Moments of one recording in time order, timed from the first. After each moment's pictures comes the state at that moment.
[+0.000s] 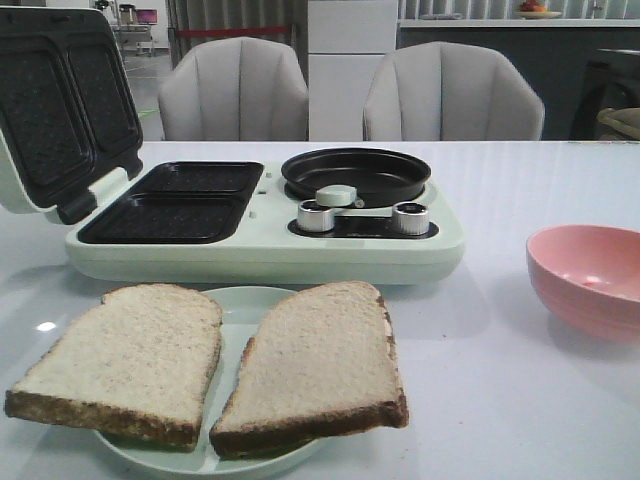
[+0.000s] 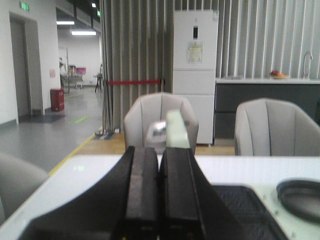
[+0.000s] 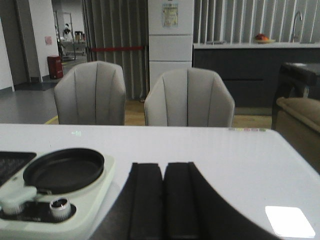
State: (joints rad) left arm -0.02 0.00 -0.27 0.00 0.13 -0.04; right arm -0.01 0.00 -0.29 0.08 0.25 -0.02
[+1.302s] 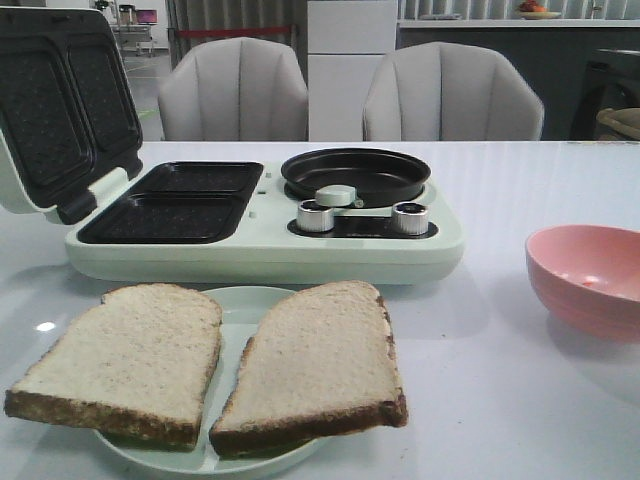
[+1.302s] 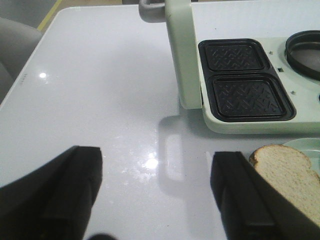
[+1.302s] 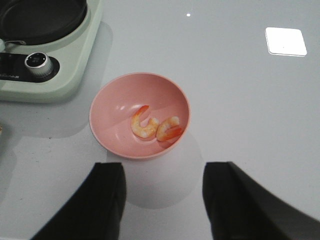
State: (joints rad) left arm -0.02 0.39 -0.61 -0.01 0.72 0.03; right arm -0.01 0.60 -0.60 0.06 0.68 -0.02
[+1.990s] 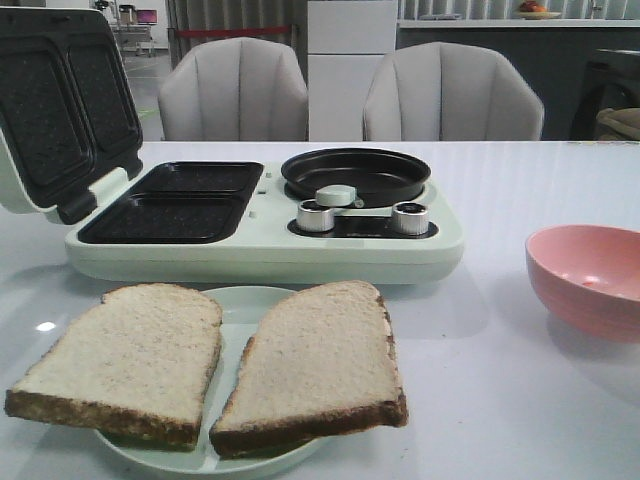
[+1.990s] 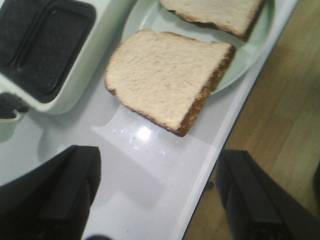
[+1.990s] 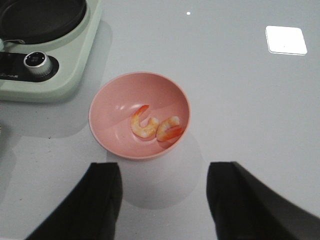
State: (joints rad) left arm -0.82 0.68 -0.43 0.36 0.66 0.24; right arm -0.01 0.61 -0.60 0.06 0.67 -0.02
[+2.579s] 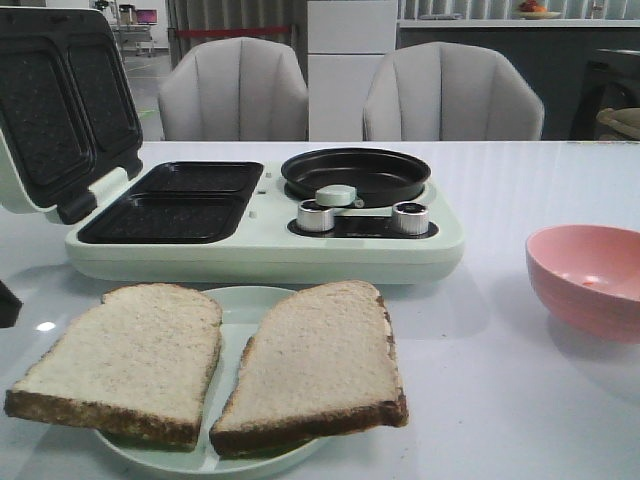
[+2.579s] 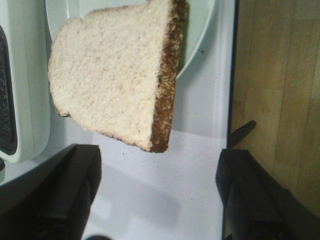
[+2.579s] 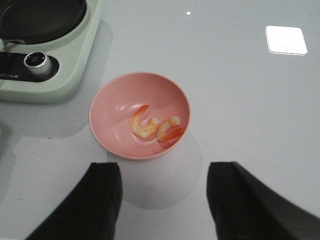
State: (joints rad) left arm -1.02 1.12 -0.39 0.95 0.56 -0.16; right arm -0.01 0.61 -0.60 0.06 0.67 -0.02
